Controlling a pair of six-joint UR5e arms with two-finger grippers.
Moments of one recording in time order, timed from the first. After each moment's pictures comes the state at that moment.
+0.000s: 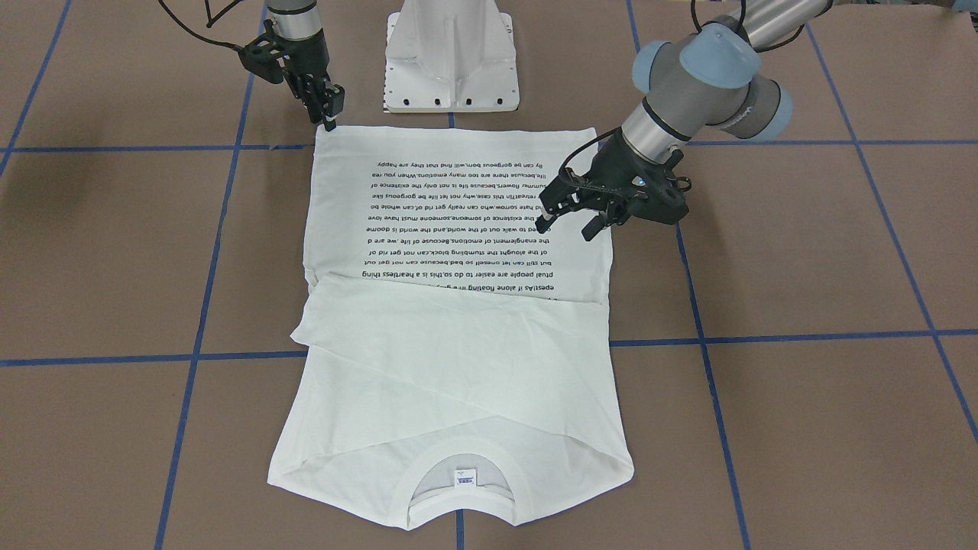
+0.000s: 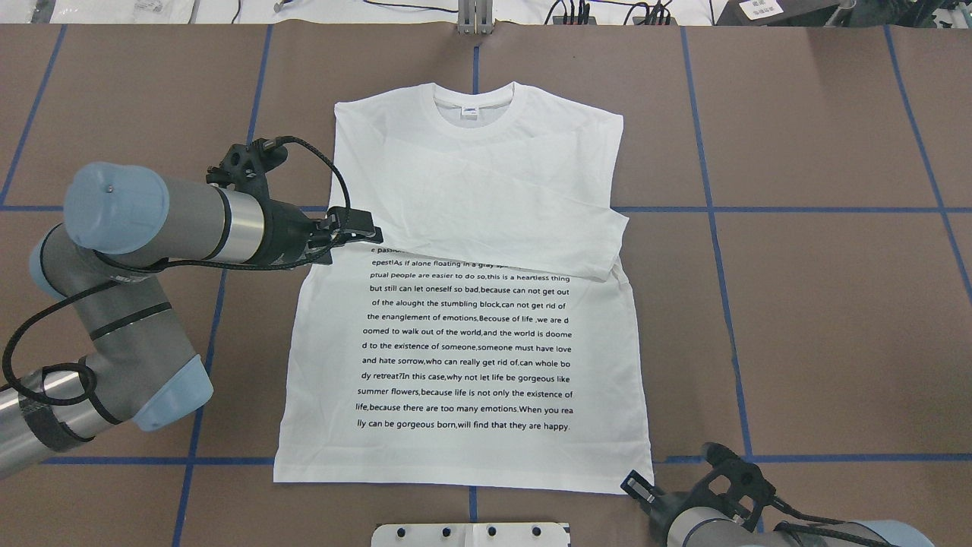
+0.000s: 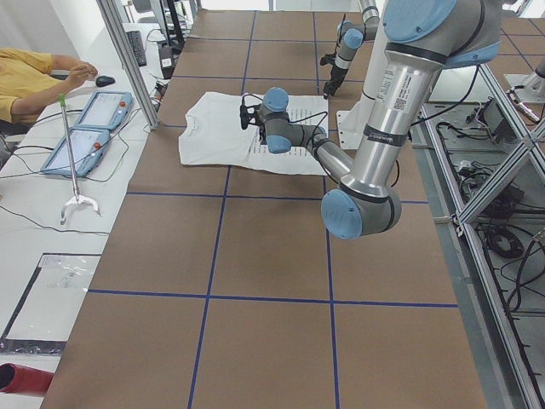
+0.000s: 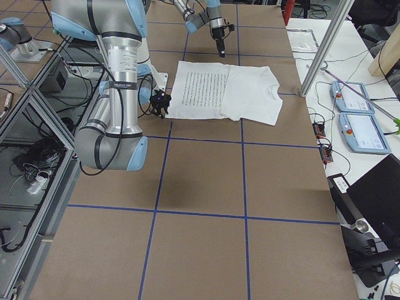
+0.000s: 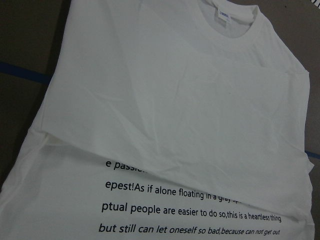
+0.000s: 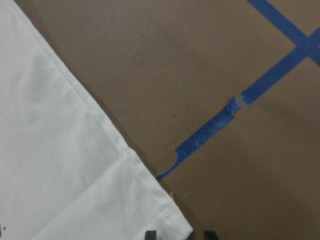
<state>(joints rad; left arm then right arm) -0.65 -1.94 -1.73 -2.35 -1.93 -1.52 -0.08 -1.55 2.13 -1.40 1.28 2.35</state>
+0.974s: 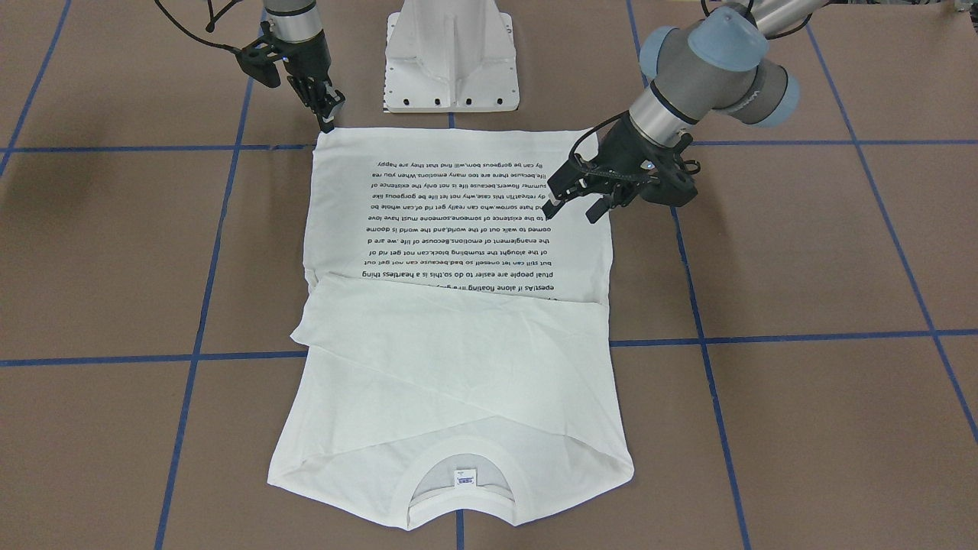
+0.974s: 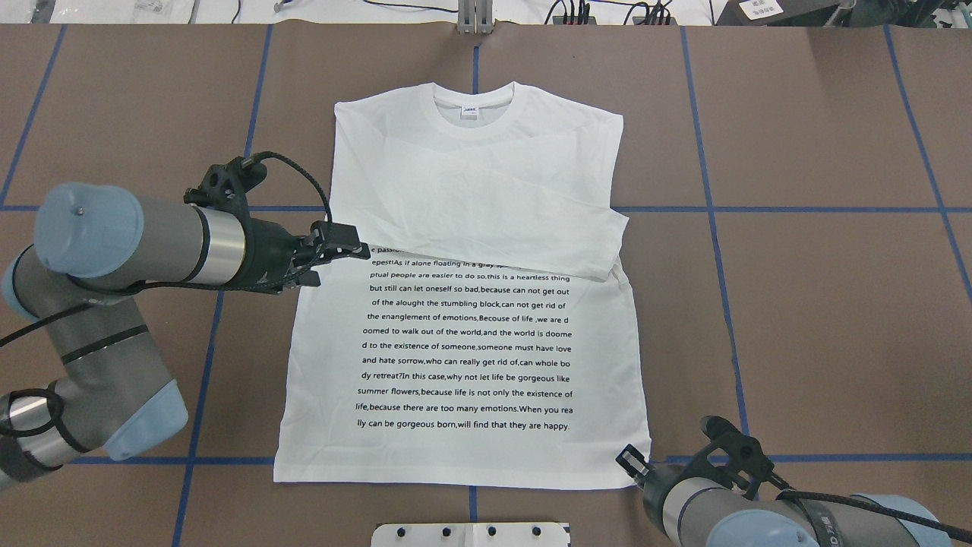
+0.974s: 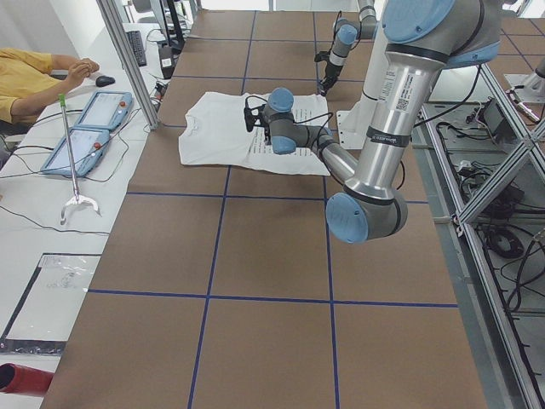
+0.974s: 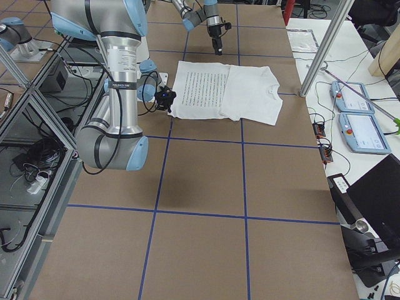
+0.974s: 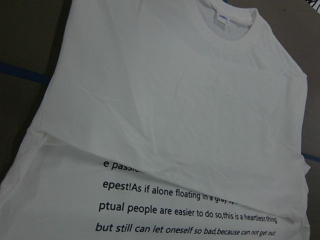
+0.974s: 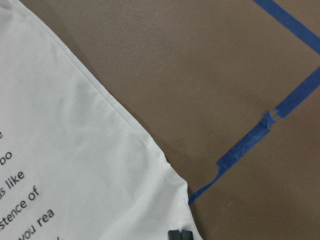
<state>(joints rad) -0.60 -1.83 -1.84 -2.34 -1.91 -1.65 -0.01 -1.52 2.16 -1.40 1.33 2.35</state>
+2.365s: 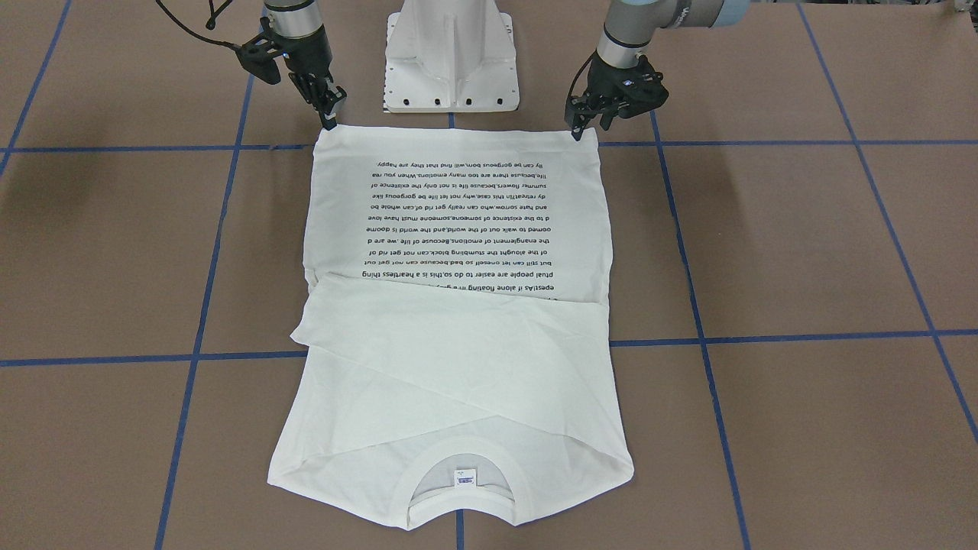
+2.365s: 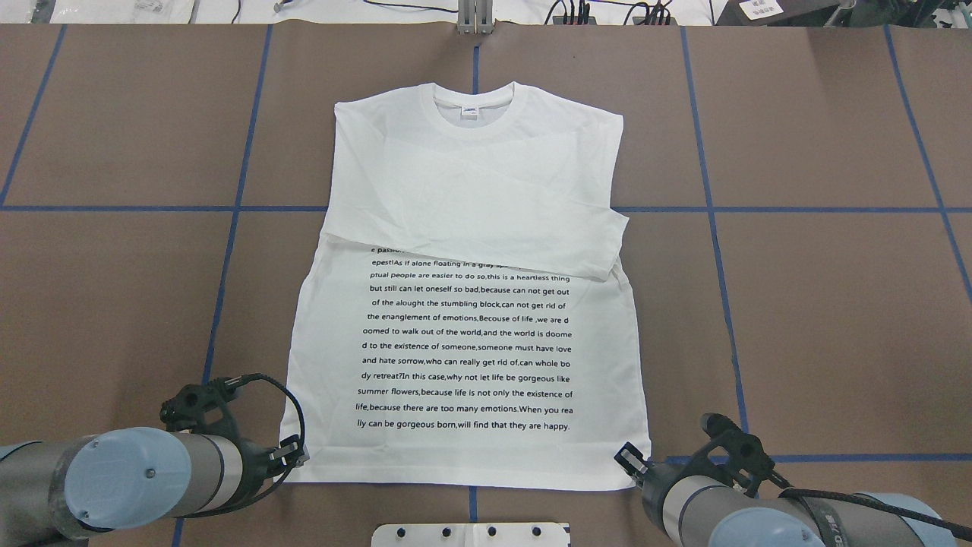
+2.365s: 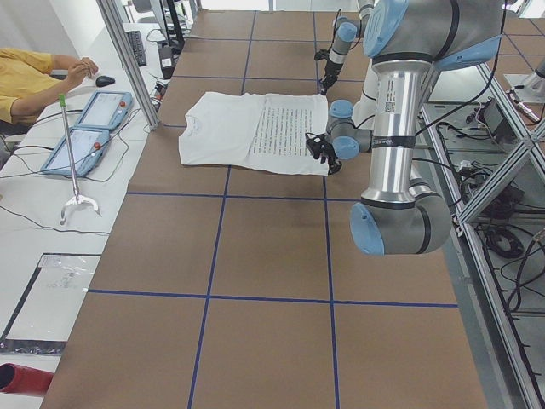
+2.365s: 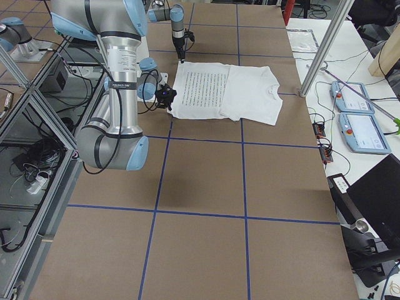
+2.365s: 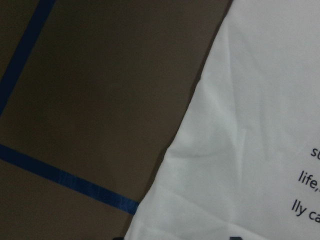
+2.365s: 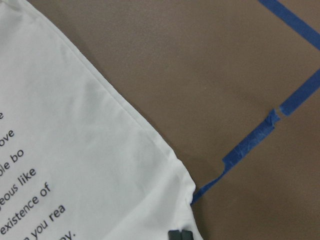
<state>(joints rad) -0.15 -1.61 -2.09 -1.85 -1.64 -1.90 0.00 -1.52 2.17 -1.40 1.33 2.34</state>
